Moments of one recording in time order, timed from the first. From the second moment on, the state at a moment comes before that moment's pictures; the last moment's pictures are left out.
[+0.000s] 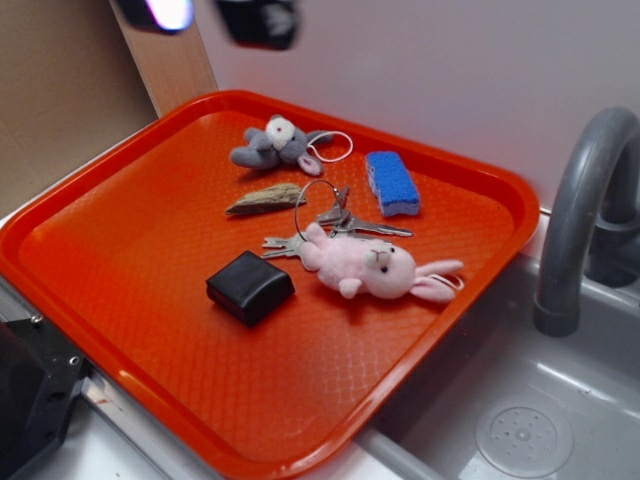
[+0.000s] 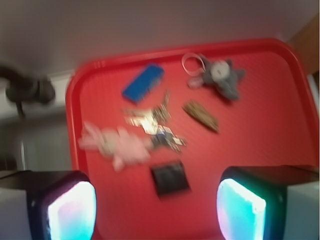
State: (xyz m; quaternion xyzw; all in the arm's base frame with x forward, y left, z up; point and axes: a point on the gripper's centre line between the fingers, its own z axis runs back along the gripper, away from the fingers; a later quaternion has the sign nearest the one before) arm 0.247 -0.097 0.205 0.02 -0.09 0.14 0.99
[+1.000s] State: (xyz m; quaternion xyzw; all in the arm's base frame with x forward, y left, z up) arm 0.339 -0.093 0.070 0.08 -0.18 0.29 0.94
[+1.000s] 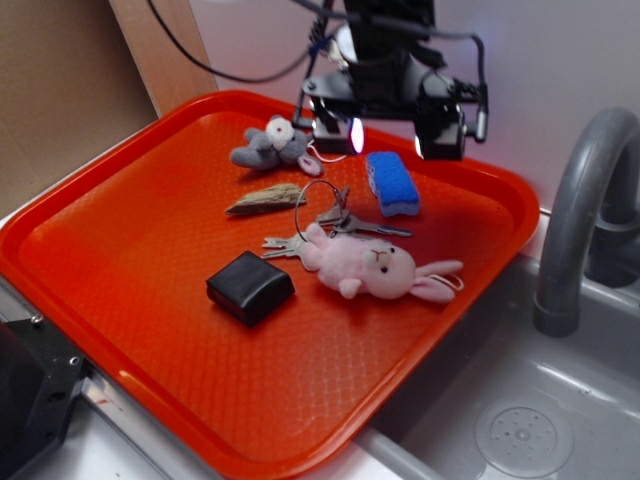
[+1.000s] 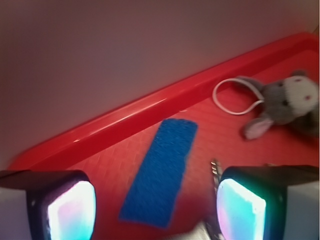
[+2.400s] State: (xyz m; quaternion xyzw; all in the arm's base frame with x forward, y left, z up) arm 0.339 -0.090 0.083 0.09 -0.03 0.15 0.98
